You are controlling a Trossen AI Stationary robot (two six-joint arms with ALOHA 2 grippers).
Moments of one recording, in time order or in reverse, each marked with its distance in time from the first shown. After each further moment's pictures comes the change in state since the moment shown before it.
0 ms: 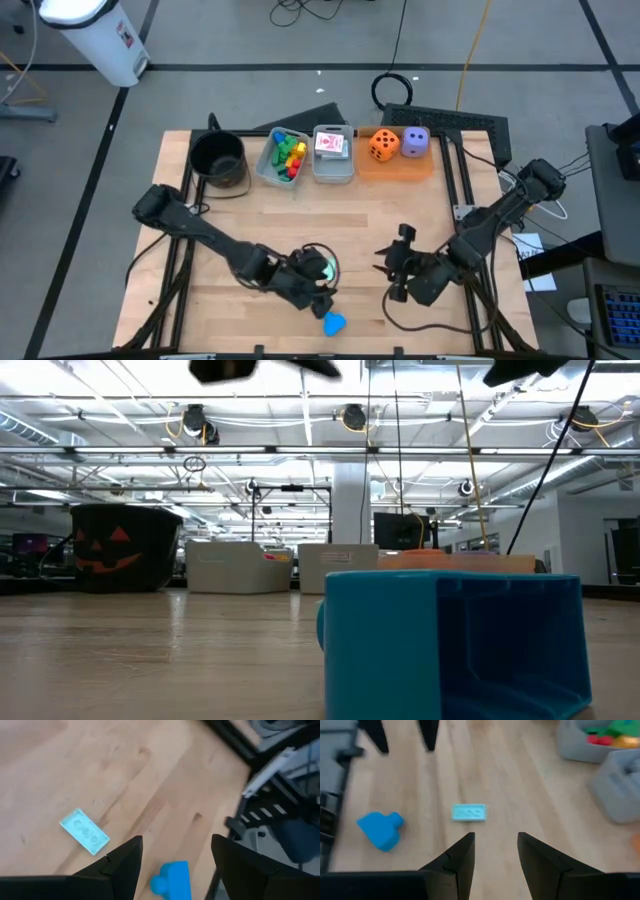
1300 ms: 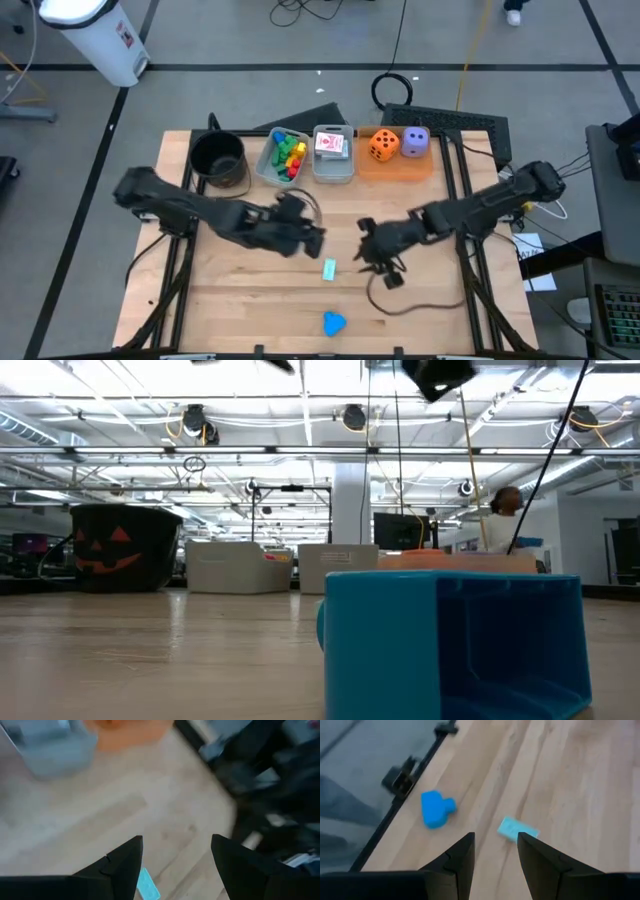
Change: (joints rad) left arm 0.158 -0.215 0.000 -0.227 -0.174 -0.098; right arm -0.342 0.024 0.000 0.228 -0.727 -0.649
